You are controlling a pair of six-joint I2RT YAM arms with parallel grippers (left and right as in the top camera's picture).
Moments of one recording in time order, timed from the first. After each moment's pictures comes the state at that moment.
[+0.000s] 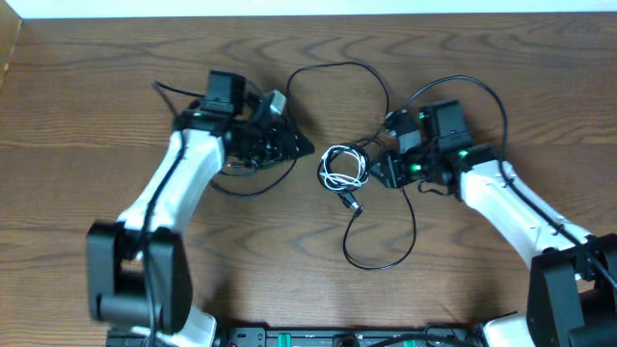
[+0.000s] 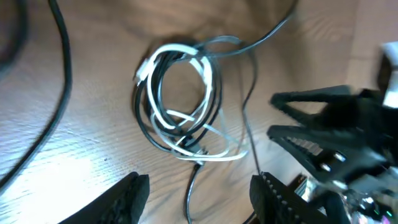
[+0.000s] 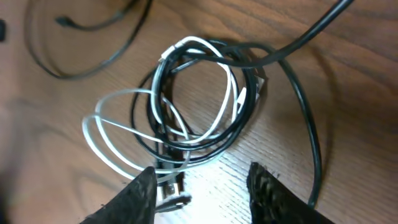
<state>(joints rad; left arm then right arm) -0.17 1.72 1.21 -0.71 0.74 -0.30 0.30 1.62 0.96 -0.39 -0.46 0.04</state>
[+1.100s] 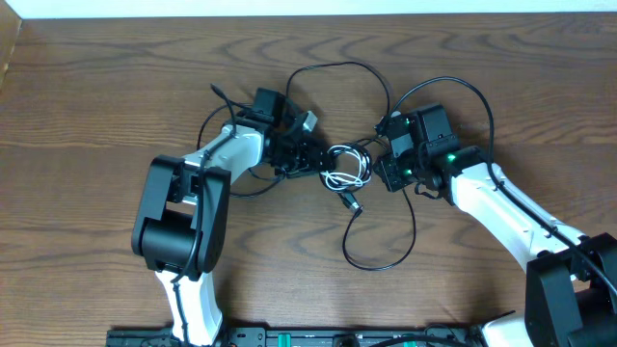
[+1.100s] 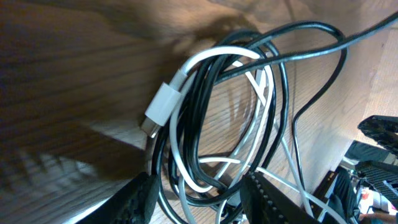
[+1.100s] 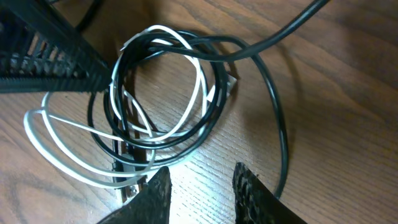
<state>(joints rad) -0.28 2.02 1.20 -0.47 0.76 -0.30 0.36 1.62 0.97 -0.40 -0.27 -0.01</state>
